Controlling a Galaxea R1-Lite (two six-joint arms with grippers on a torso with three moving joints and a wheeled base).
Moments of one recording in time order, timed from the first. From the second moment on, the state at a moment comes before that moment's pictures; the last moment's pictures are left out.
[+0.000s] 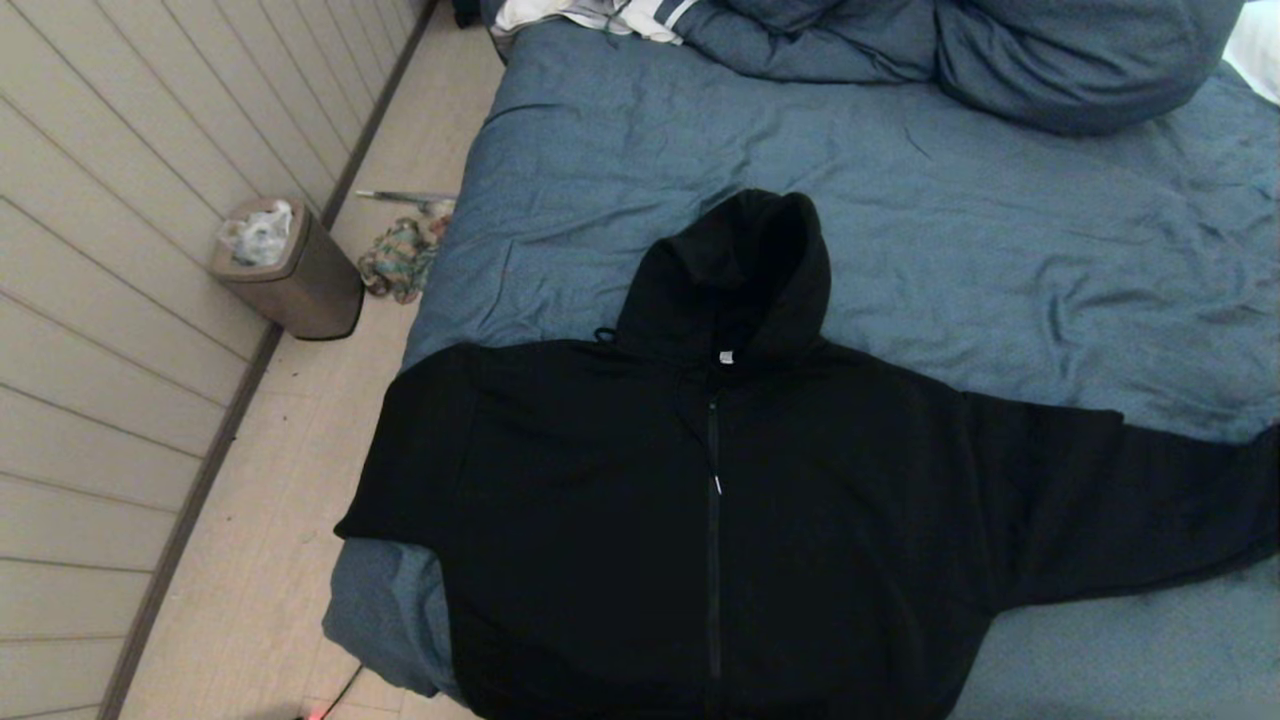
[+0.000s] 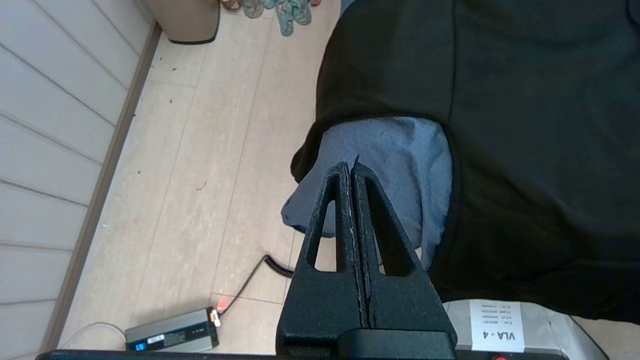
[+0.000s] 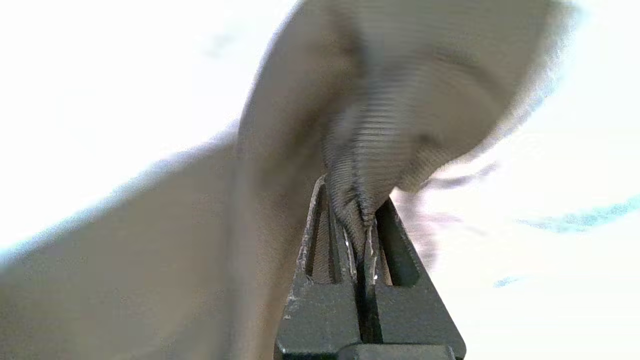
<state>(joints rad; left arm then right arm) 0.00 0.00 0.00 0.01 0.00 -0.01 -0.96 2.34 -1.90 0.31 0.53 0.00</state>
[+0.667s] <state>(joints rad) 0.00 0.00 0.00 0.01 0.00 -0.01 -0.38 1.77 -1.71 0.31 0.51 0.26</state>
